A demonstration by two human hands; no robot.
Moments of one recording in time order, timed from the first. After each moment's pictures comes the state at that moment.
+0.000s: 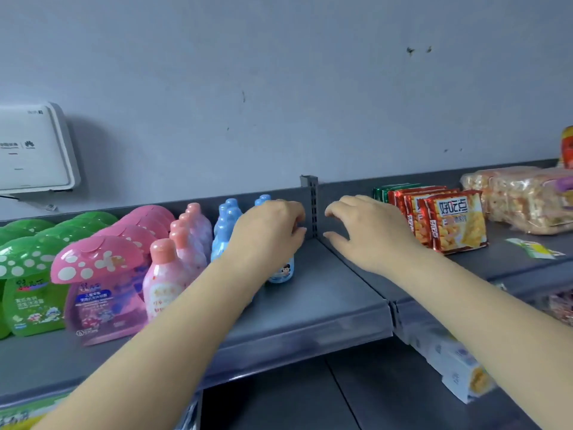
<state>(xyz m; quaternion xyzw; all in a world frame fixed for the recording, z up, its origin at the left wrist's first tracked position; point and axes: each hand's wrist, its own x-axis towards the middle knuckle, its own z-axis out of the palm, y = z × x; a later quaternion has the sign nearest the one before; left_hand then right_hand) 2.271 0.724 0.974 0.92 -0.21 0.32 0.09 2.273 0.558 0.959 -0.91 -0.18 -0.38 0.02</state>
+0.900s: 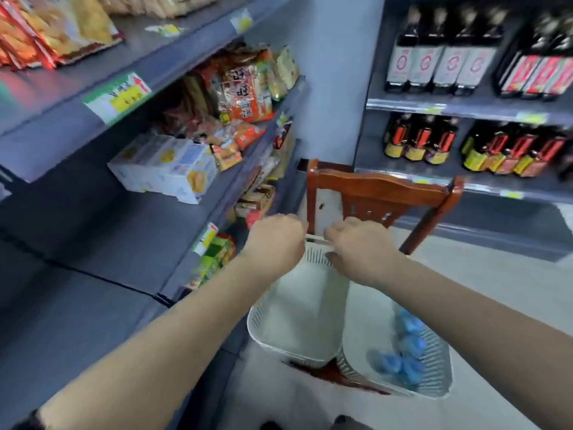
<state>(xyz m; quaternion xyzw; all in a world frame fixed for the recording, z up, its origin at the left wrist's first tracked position) 2.096 0.452 0.708 0.74 -0.67 0.04 0.00 1.956 0.382 0.690 -0.96 0.27 -0.01 -0.06</state>
